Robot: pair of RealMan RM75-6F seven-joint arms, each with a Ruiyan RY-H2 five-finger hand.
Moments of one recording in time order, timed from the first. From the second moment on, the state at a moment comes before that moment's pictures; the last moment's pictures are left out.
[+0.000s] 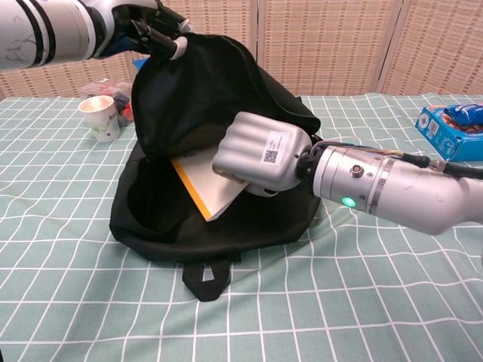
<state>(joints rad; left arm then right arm) -0.98 -1.38 -0.44 -1.72 0.55 0.93 0.12 0.90 -1.81 0.14 -1.09 -1.72 0.92 -0.67</state>
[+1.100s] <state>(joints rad) -1.02 -1.38 -0.45 -1.64 0.47 0.93 0.12 0.86 -1.76 0.04 -1.05 -1.75 1.11 -0.54</state>
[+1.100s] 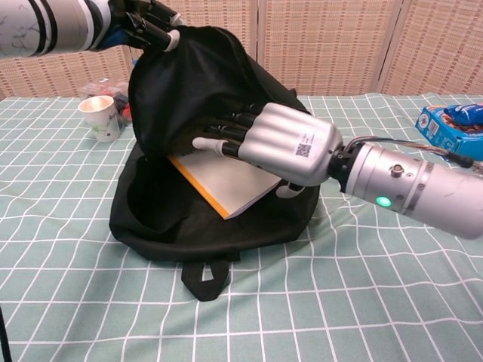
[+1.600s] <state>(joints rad) -1.10 -1.47 -0.44 -1.50 0.41 0.98 0.23 0.74 -1.53 -0.04 -1.24 -1.87 1.41 -0.40</state>
